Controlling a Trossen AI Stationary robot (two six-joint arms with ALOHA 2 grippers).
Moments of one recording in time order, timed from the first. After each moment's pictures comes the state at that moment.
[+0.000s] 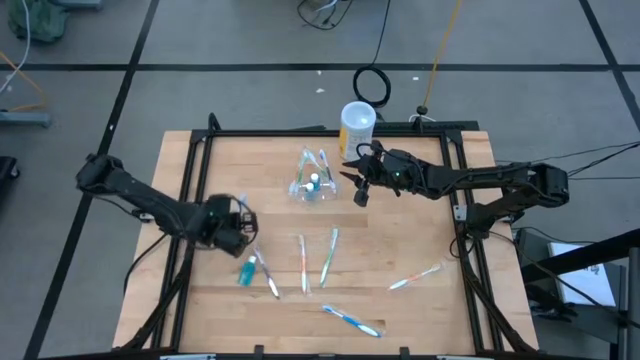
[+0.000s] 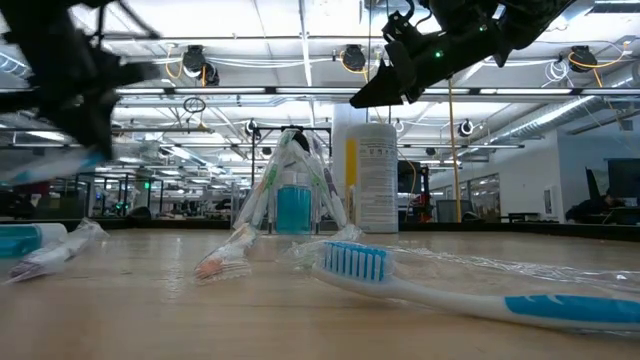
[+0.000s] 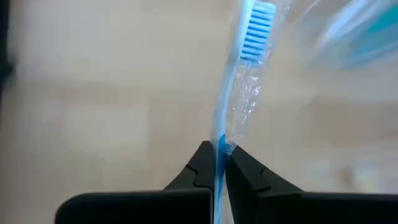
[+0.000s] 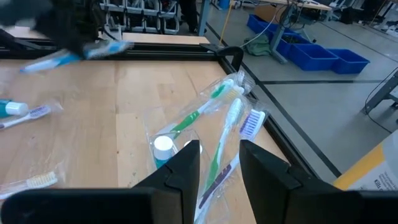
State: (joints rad) left arm -0.38 1.19 0.77 -1.14 -0.50 -1.95; right arm -0.23 1.34 0.78 0.26 0.13 -0.13
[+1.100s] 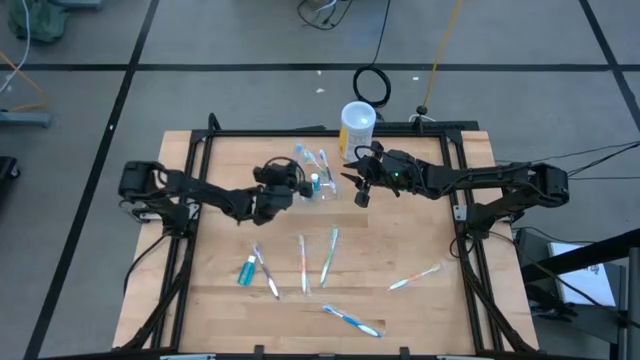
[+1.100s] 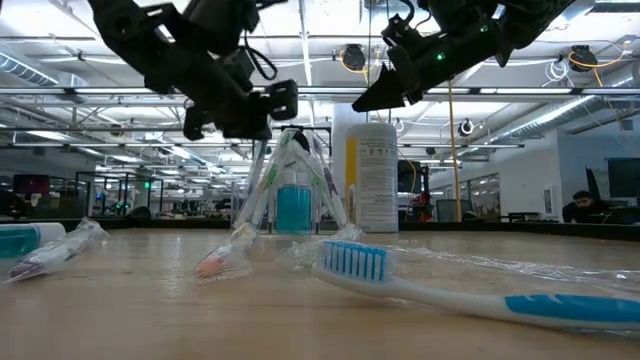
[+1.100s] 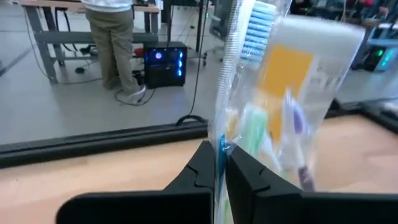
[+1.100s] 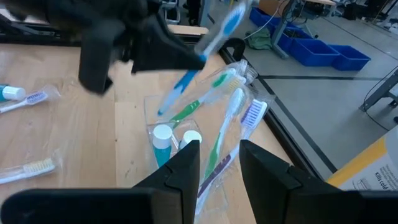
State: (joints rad) left arm 0.02 1.63 0.75 0.46 -1.09 -0.53; right arm -0.23 1.34 0.78 0.22 0.13 -0.15
